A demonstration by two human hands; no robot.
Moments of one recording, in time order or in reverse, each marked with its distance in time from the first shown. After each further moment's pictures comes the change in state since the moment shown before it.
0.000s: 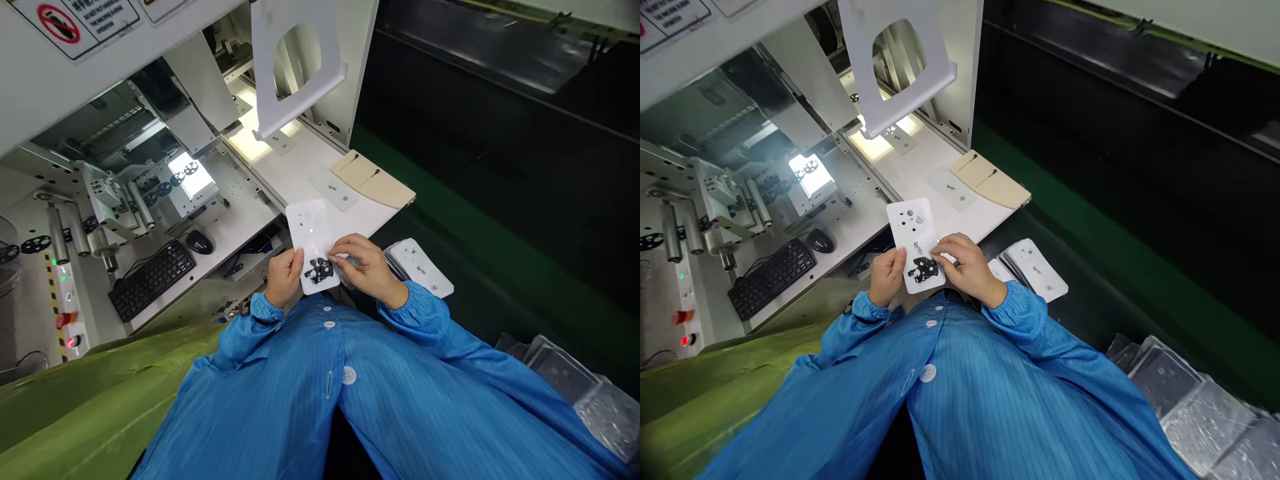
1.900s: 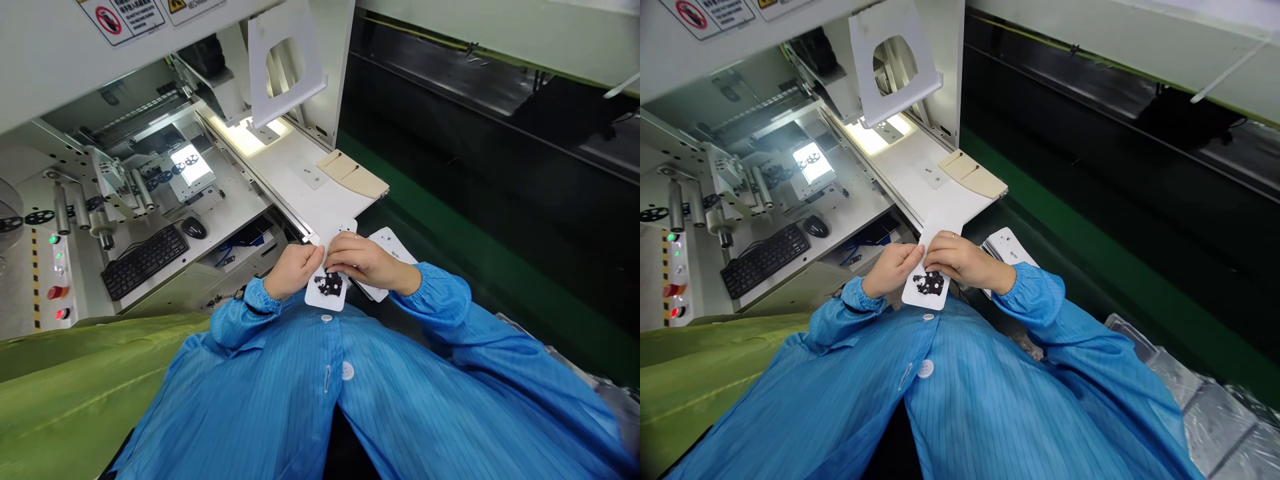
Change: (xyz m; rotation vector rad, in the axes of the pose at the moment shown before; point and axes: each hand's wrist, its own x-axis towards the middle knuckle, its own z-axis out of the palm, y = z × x) left_hand -0.039 0.077 0.001 -0.013 -0.380 0.133; right_hand -0.024 -0.041 -0.058 0.045 -0.390 -0.442
